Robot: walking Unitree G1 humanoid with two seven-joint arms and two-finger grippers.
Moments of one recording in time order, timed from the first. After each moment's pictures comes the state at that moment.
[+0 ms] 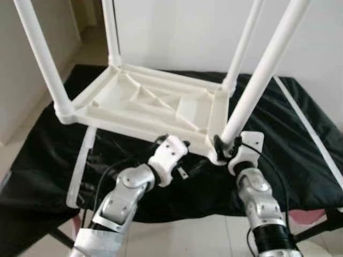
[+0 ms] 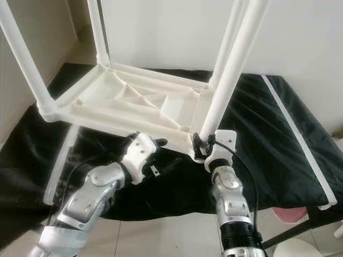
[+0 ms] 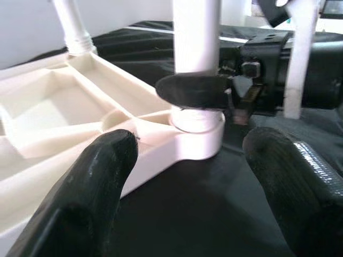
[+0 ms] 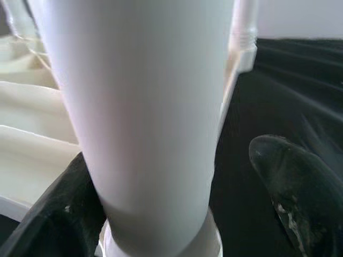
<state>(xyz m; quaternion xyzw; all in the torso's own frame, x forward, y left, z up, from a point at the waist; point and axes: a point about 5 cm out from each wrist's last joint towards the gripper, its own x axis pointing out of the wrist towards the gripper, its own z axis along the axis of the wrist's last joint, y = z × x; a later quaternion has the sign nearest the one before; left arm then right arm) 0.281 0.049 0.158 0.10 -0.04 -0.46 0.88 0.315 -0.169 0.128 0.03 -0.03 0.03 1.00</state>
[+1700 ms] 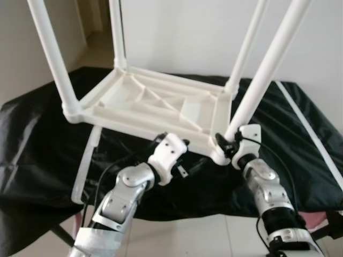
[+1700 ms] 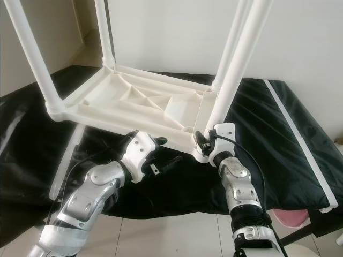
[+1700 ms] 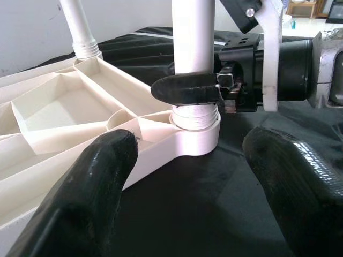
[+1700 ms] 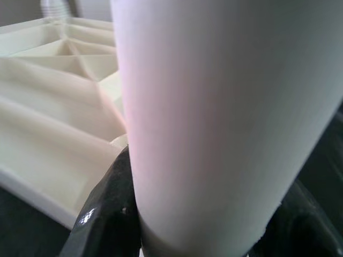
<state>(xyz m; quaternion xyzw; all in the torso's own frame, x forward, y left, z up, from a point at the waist) 0.281 0.047 0.160 0.10 -0.04 -0.46 0.88 0.337 -0.176 0.122 0.01 0.02 0.06 1.00</state>
